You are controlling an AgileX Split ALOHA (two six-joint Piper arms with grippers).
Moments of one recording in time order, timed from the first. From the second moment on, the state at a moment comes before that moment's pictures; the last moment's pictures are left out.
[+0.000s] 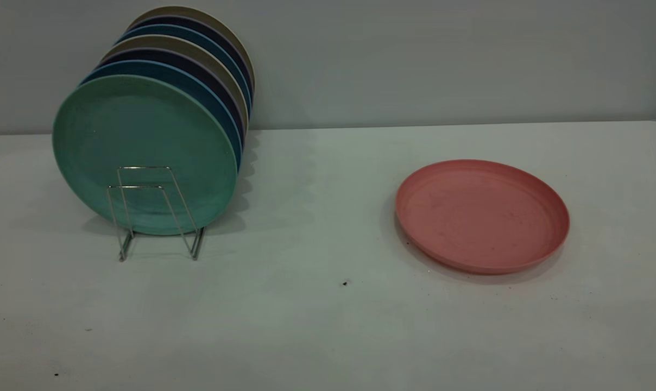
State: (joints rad) left arm -0.07 -0.02 -0.49 -0.09 1.13 0.09; right arm 0.06 -0.02 -0.47 0.03 1.14 -0.10
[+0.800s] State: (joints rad) left arm -0.07 0.03 -0.54 -0.11 1.04 0.05; right arm 0.06 -0.01 -0.49 0.02 1.06 -0.14
